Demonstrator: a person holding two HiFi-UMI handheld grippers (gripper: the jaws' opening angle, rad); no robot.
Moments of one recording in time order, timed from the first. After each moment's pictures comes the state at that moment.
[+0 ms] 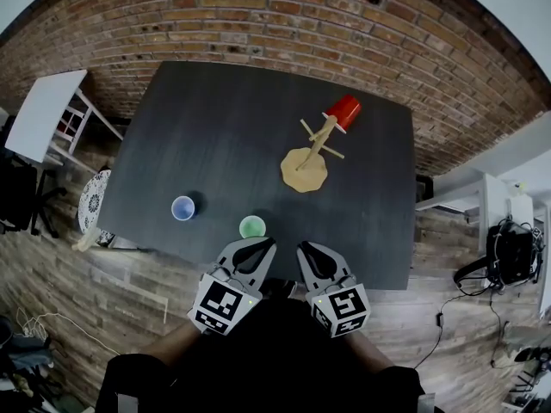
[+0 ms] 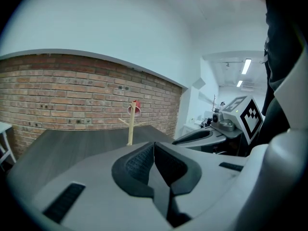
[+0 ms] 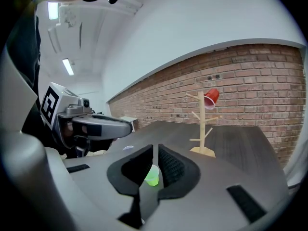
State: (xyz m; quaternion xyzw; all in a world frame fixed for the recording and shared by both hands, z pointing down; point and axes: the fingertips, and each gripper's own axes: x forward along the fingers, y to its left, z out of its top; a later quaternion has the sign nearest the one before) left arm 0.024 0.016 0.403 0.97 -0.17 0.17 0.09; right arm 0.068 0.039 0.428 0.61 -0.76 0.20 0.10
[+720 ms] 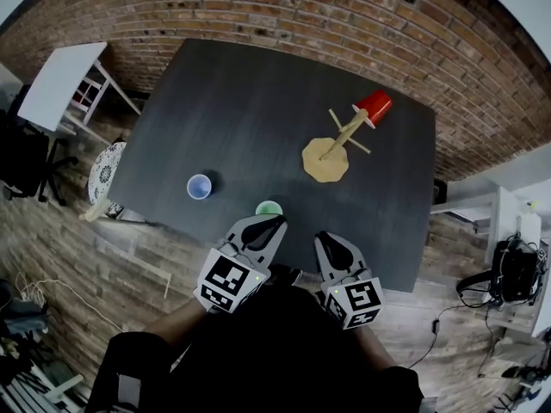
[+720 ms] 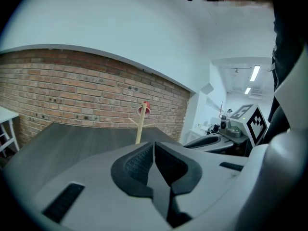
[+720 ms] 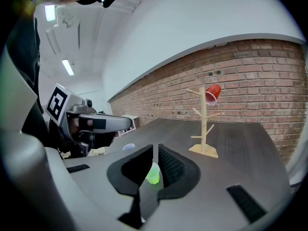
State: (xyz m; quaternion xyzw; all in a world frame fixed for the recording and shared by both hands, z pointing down) left arm 0.018 -0.008 0.409 0.96 -0.20 0.15 0.12; right arm 0.075 0.038 0.437 0.60 -0.77 0.21 0.10
